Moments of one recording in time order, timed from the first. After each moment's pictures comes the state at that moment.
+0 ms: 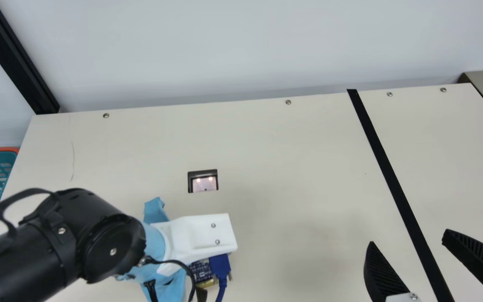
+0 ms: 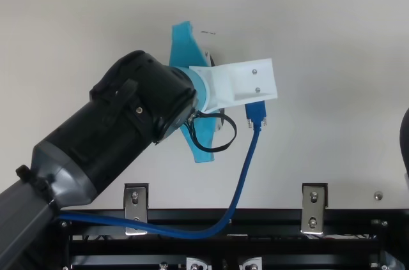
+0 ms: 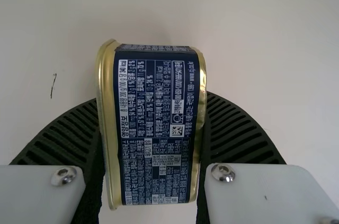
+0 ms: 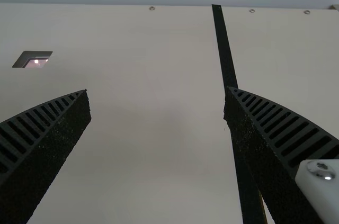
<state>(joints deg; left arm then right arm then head) -40.2 96.7 -62.8 -9.3 48.5 42.4 -4.0 13.5 -20.2 5.0 38.2 -6.5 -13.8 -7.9</state>
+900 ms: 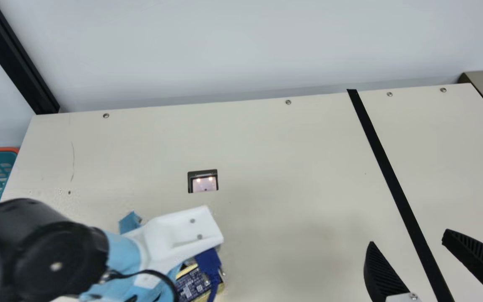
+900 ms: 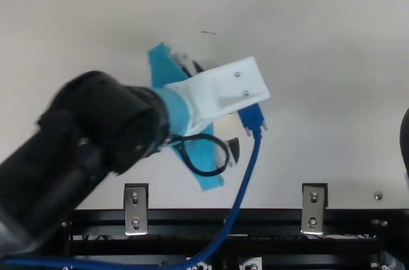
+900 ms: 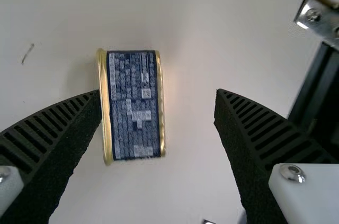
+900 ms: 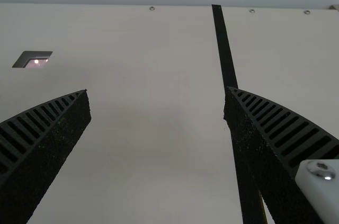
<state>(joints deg) -38.1 86.5 -60.8 -19.0 55.4 30.1 -4.0 13.5 -20.2 5.0 38.2 -6.5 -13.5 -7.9</state>
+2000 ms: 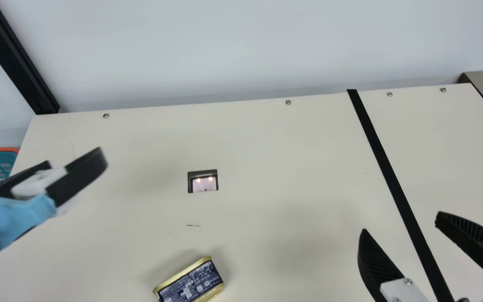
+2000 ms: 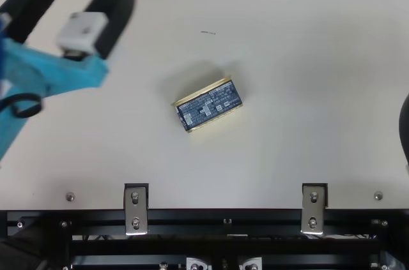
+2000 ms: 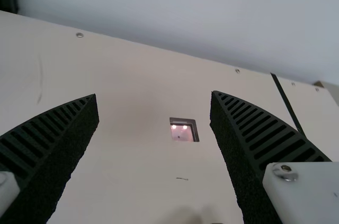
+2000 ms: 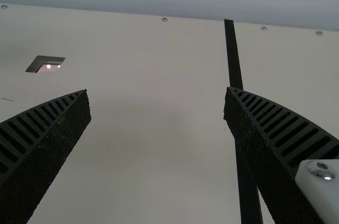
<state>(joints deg) -15.8 55.8 -40.8 -1.4 19.3 -29.6 1.8 21.9 -24.3 3.2 32.9 -6.5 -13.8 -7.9</state>
